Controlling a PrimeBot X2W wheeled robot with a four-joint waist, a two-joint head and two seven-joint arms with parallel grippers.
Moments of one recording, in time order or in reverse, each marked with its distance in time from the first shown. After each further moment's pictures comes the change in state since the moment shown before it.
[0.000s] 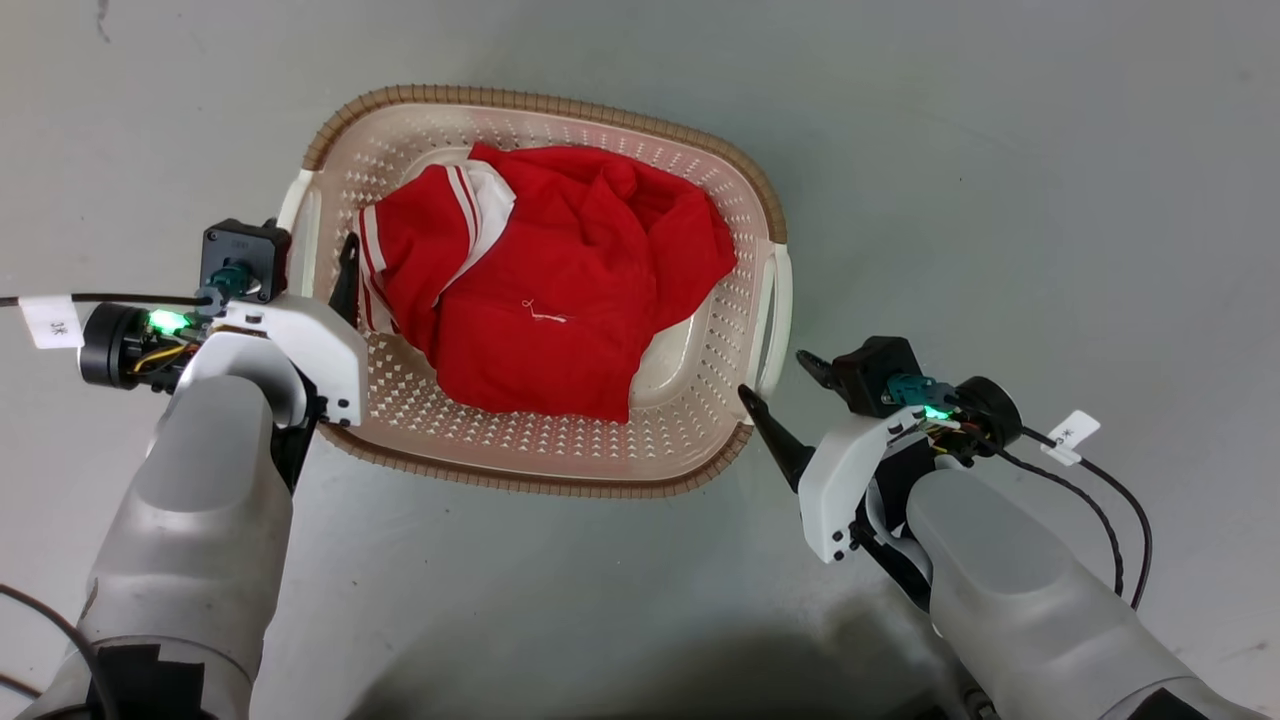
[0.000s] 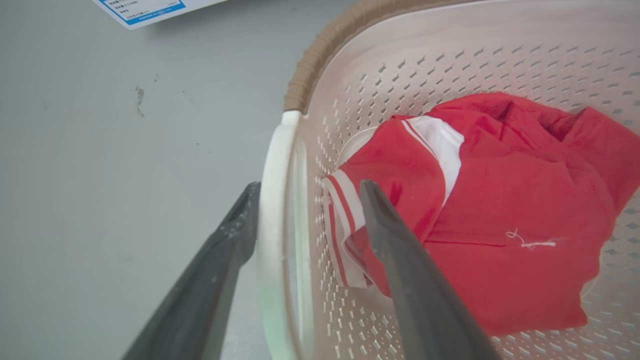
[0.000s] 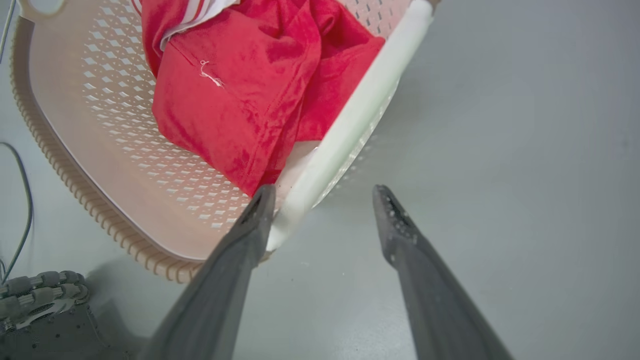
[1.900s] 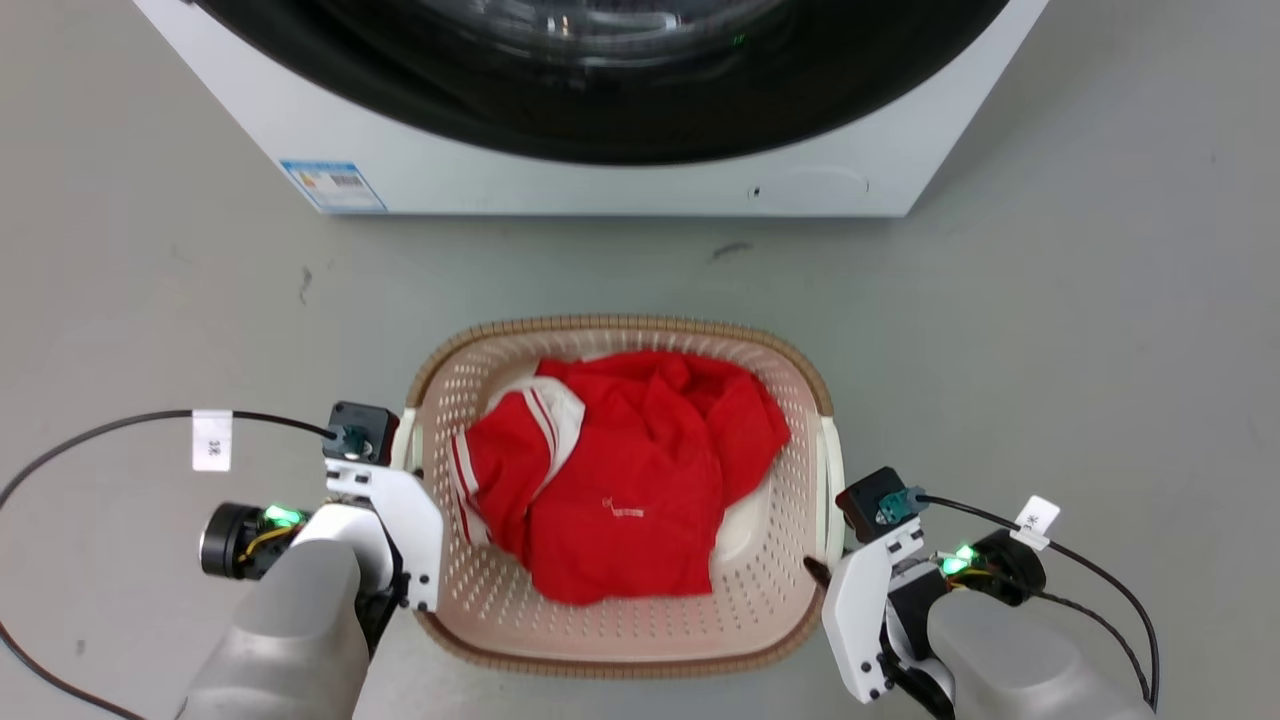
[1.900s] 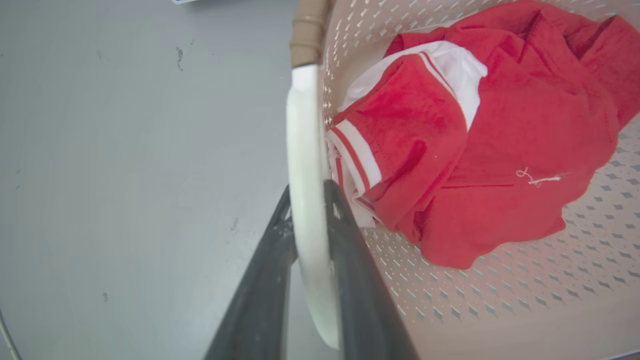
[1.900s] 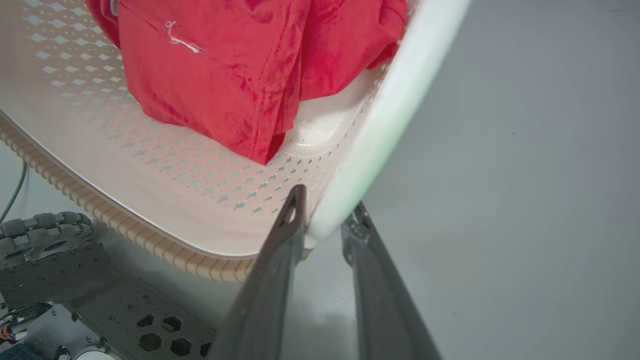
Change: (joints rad) left arm 0.132 -0.061 -0.332 0.172 -0.334 -0.010 0.172; right arm 0.086 -0.045 0.387 0.101 0.358 0.000 0.179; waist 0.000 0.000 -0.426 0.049
